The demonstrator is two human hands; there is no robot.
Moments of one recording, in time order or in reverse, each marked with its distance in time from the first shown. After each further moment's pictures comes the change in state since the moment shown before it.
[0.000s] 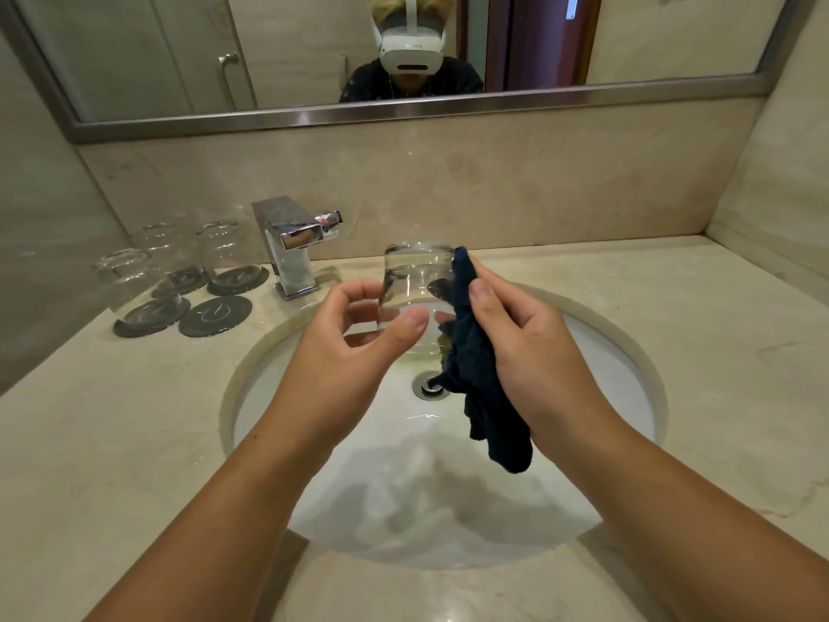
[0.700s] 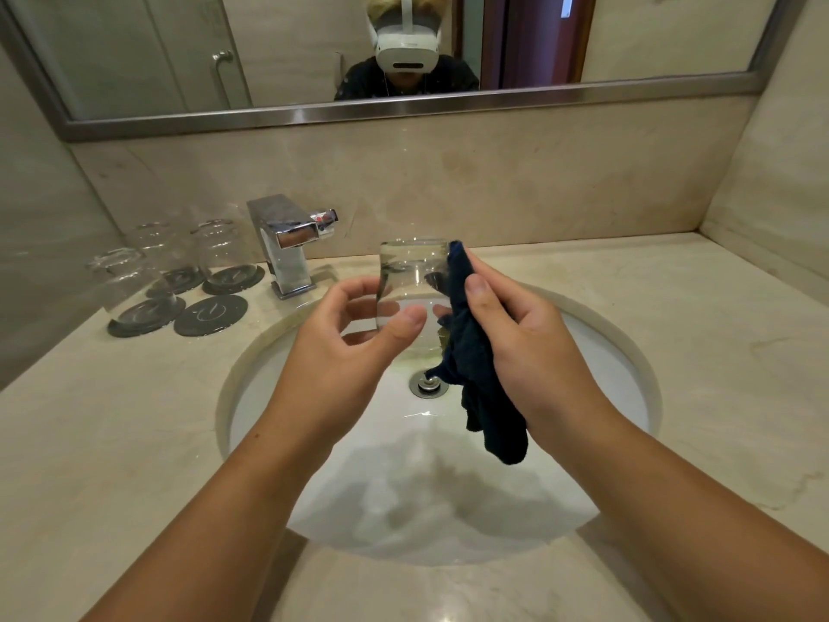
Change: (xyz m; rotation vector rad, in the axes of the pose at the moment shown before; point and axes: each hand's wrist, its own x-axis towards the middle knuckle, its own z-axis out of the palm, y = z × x) left_hand -0.001 0.000 0.002 0.019 0.011 0.018; right_hand 0.002 0.001 -0.003 -0.034 0.005 -0.032
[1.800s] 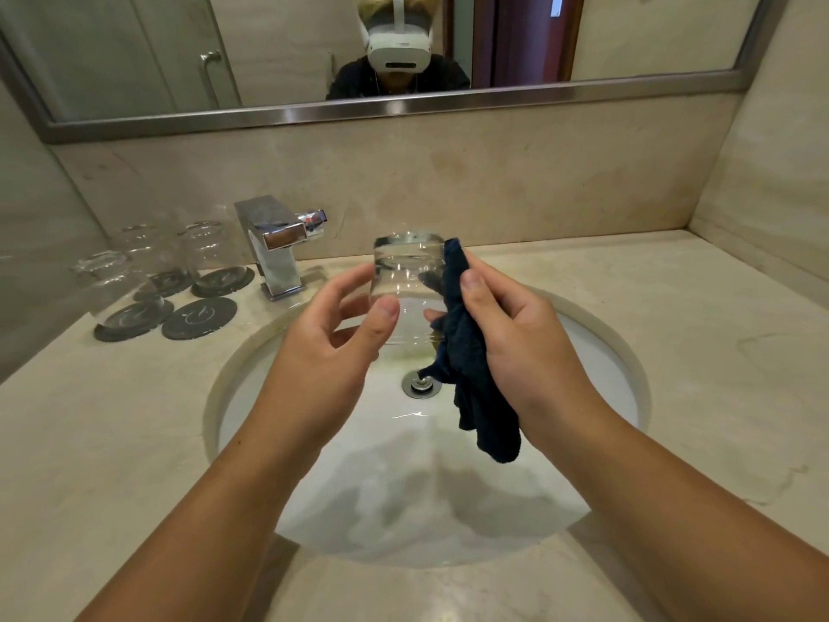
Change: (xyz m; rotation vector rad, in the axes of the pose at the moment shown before) left_hand 0.000 0.001 0.001 -0.017 -0.006 0.049; right_hand 0.000 -0.004 -0.001 0.056 0.029 0.063
